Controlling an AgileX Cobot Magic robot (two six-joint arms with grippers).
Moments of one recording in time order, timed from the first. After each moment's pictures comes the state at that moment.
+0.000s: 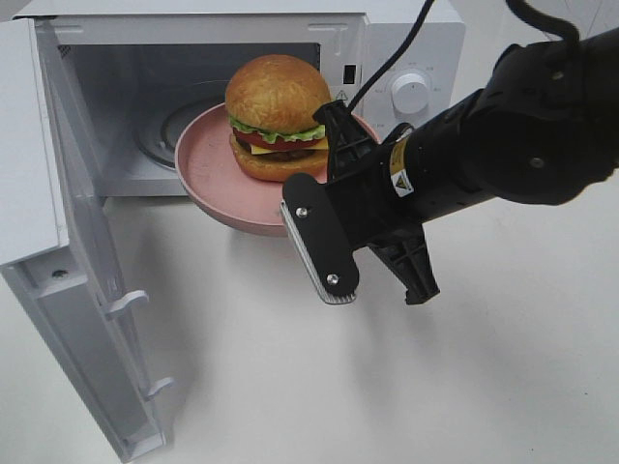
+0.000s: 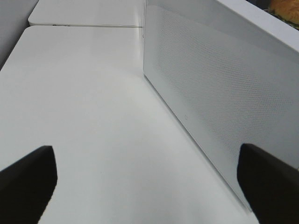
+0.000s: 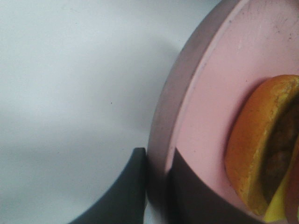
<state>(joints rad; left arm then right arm) 0.02 0.00 -0.50 -0.08 1.04 0.05 0.73 1.62 -0.87 -0.40 0.16 -1.09</state>
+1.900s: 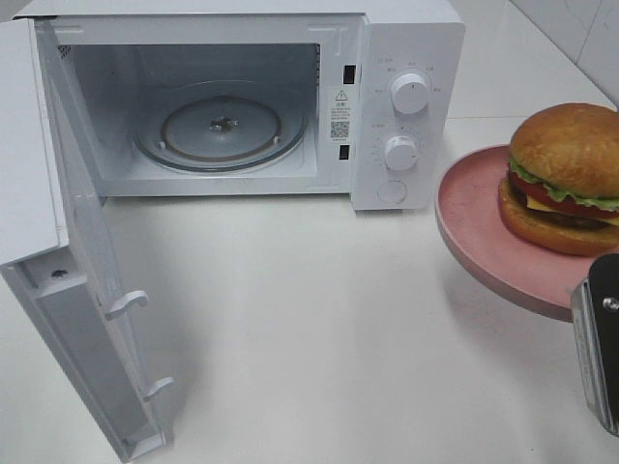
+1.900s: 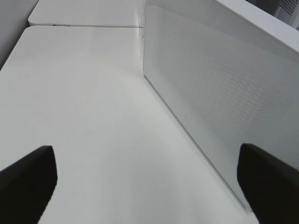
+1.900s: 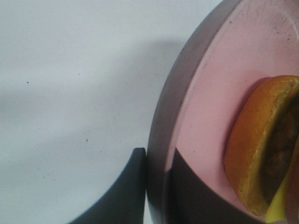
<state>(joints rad) 0.02 0.00 -0.50 -0.08 1.04 0.05 0.72 0.90 -0.40 -0.62 0.64 -0.53</state>
